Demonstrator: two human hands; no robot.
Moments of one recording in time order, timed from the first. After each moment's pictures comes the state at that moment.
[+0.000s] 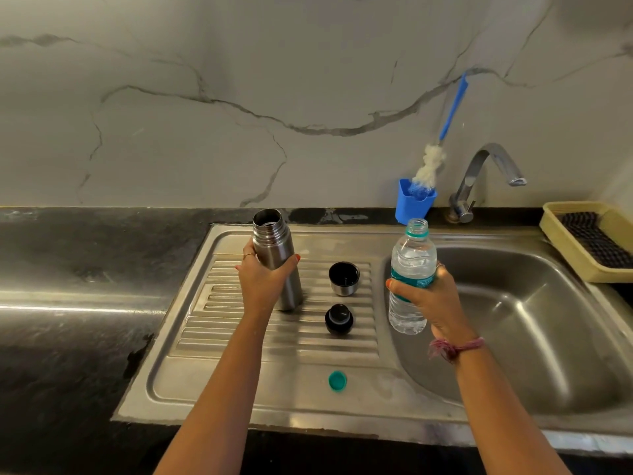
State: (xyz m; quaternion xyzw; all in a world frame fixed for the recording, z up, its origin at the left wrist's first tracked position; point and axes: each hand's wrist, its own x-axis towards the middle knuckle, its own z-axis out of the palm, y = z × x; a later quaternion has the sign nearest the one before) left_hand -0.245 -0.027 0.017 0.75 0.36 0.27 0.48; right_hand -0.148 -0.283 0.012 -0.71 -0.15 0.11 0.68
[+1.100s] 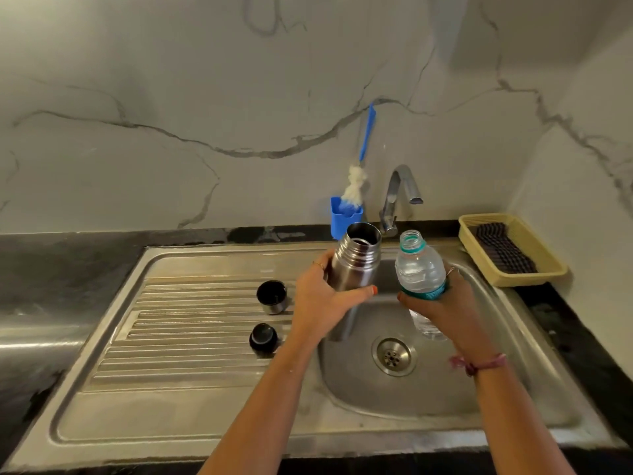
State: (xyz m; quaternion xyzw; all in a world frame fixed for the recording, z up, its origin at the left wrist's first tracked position) left_hand -0.186 -0.231 0.068 0.81 0.14 0.17 0.54; right_hand -0.113 -0.426 0.060 -0.81 -0.14 0.03 0.57
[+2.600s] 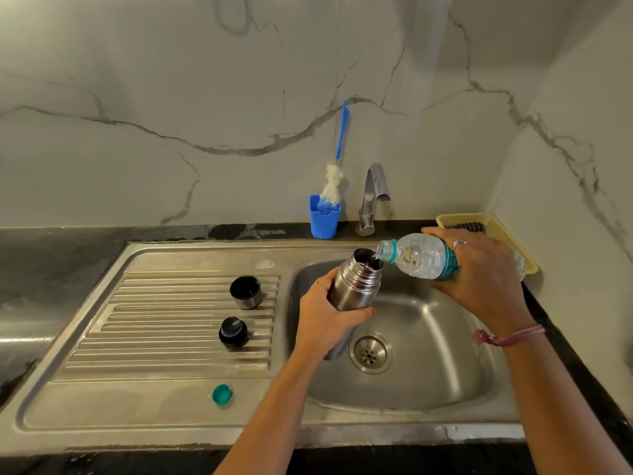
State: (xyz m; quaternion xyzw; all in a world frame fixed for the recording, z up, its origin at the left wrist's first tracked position) left_hand -0.175 -0.294 0.020 0.82 0.15 0.15 0.54; right_hand -0.061 -0.512 0.093 -0.89 -0.34 -0.26 0.16
